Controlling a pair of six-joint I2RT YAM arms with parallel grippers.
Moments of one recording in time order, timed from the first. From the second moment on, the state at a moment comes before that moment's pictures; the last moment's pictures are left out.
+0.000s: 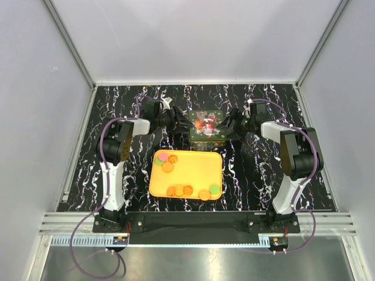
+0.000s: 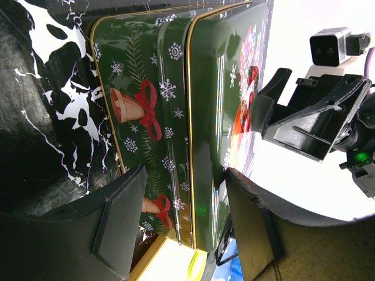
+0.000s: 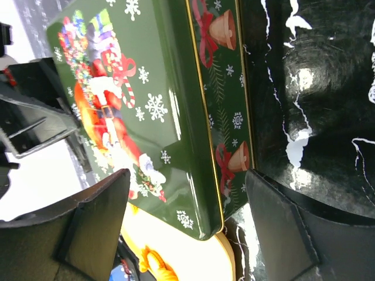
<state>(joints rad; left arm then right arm) -0.28 2.16 1.28 0.25 0.83 -0.91 0.14 1.86 1.08 -0.04 -0.56 0.70</state>
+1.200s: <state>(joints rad) -0.28 2.15 1.28 0.23 0.81 -0.89 0.13 1.79 1.04 0.00 -0.61 0.73</state>
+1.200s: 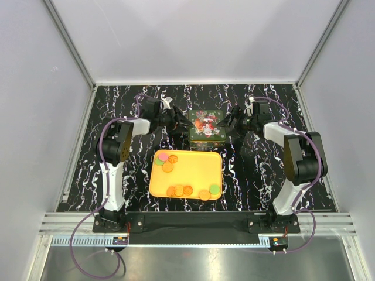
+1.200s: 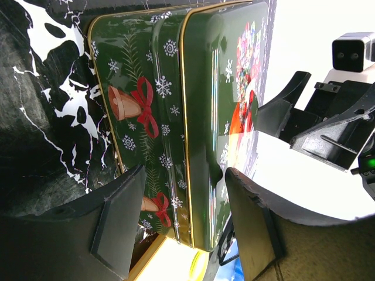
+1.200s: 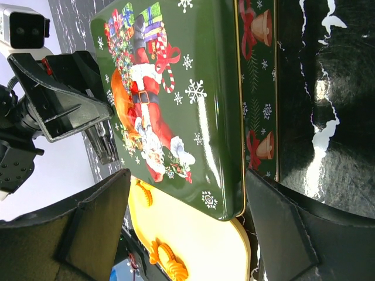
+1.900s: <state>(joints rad) -0.30 2.13 1.28 0.21 0.77 -0.86 0.17 1.78 1.08 -0.10 -0.55 0.68</state>
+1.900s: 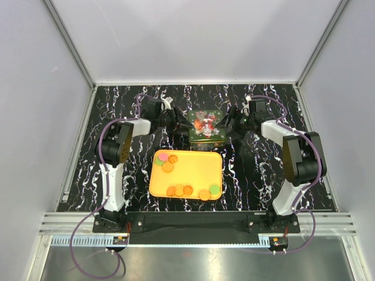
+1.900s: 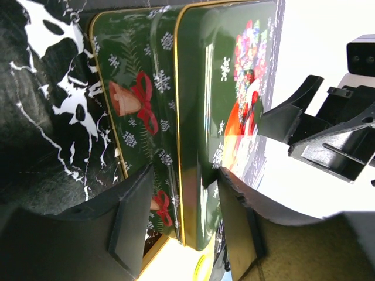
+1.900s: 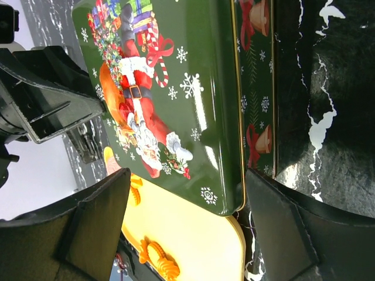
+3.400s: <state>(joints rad) -0.28 2.21 1.53 0.05 0.70 -0.82 0.13 2.14 1.54 -0.26 -0.49 0.56</state>
